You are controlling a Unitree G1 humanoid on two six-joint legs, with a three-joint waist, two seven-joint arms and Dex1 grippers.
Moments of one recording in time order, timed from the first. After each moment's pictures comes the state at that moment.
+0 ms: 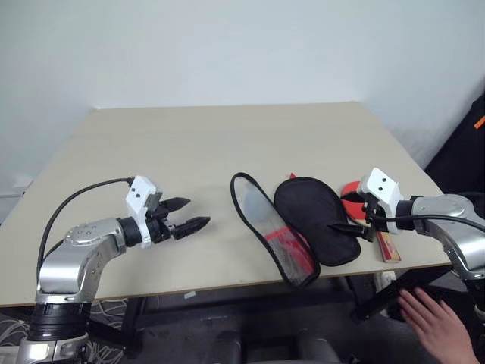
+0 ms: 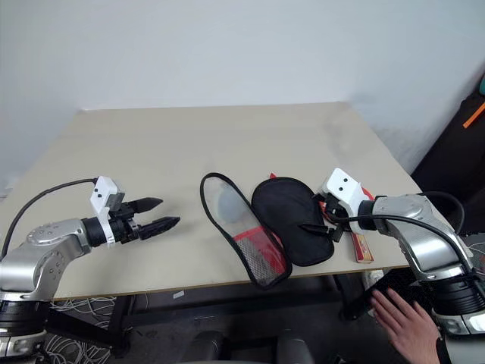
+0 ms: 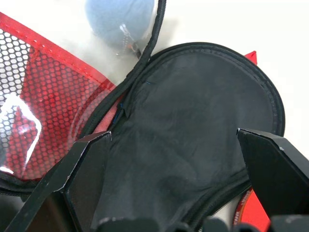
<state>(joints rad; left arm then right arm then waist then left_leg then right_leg) -0.16 0.71 0.18 -0.15 -0.52 0.65 -0.90 -0.37 -0.85 0.11 -0.23 0.30 0.69 0.93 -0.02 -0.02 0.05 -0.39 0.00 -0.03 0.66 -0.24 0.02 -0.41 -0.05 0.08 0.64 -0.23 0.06</state>
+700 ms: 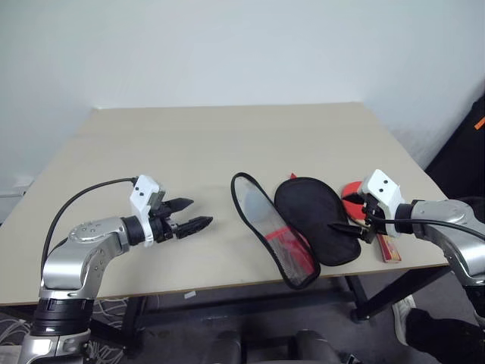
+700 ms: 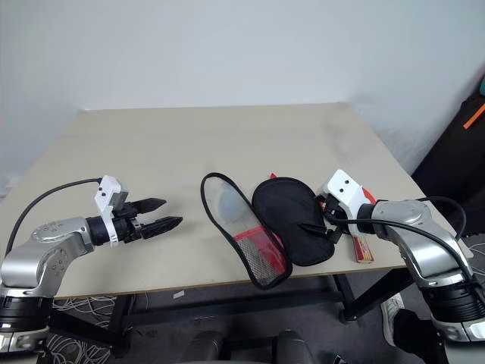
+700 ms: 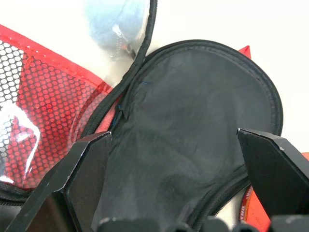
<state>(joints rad) -0.21 0.71 0.15 -0.11 -0.52 0.66 -0.91 -0.34 -0.83 0.08 -0.27 0.32 0.74 0.86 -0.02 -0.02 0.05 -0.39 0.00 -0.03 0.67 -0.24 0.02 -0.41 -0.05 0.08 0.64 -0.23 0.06</state>
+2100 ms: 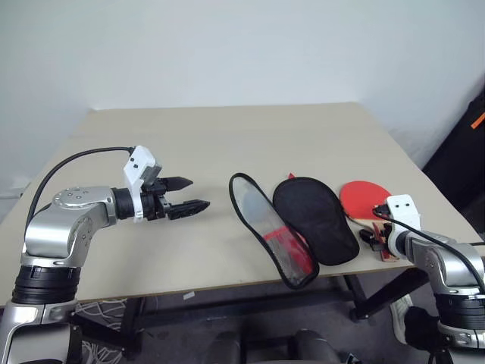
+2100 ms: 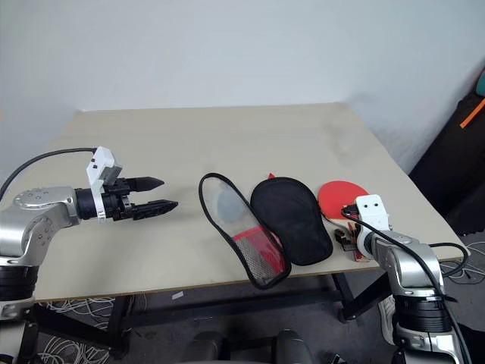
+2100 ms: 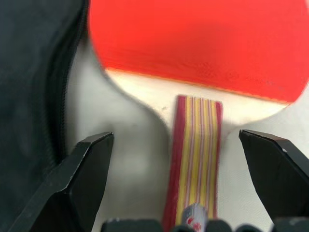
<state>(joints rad) -0.40 0.84 0.10 -0.07 -0.53 0.72 -1.03 -0.26 -0.52 -0.13 -0.15 0.20 1.17 0.24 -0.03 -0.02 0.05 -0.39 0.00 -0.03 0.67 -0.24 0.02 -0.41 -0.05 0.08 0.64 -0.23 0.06</state>
